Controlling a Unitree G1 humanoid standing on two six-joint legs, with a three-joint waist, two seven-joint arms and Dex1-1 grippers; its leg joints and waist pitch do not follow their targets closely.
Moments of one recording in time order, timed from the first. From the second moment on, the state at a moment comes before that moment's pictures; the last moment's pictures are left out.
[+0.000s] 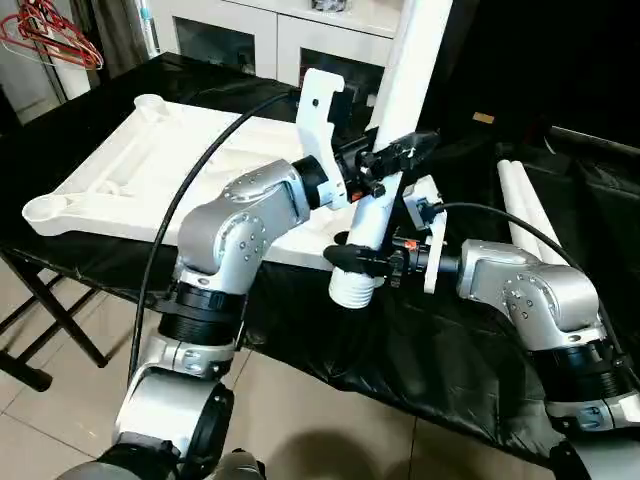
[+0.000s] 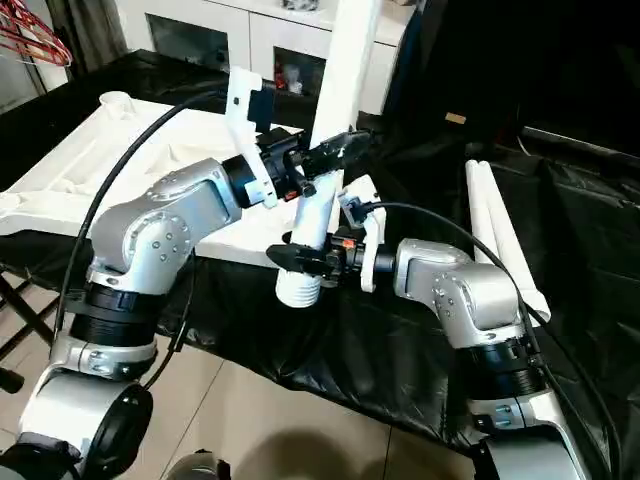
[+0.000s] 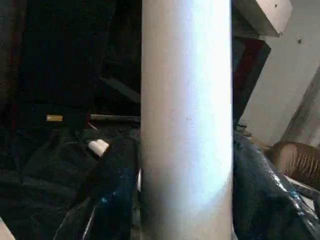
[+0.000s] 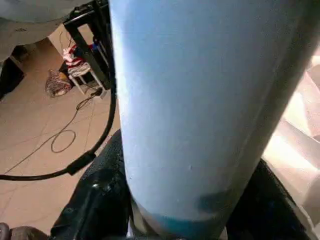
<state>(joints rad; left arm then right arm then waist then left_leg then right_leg) -0.81 0.05 -0.03 0.13 -0.52 0.64 -0.56 -0.55 -0.33 0.10 0.09 0.56 0.82 0.87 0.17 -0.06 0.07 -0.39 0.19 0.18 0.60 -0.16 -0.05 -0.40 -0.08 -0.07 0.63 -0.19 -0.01</state>
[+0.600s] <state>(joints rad) -0.82 0.25 -0.06 0.43 -0.28 0.30 -0.64 -0.55 -0.24 -0.04 0.30 0.38 0.52 0.48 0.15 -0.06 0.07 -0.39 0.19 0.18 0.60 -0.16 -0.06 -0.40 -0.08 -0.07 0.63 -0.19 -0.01</state>
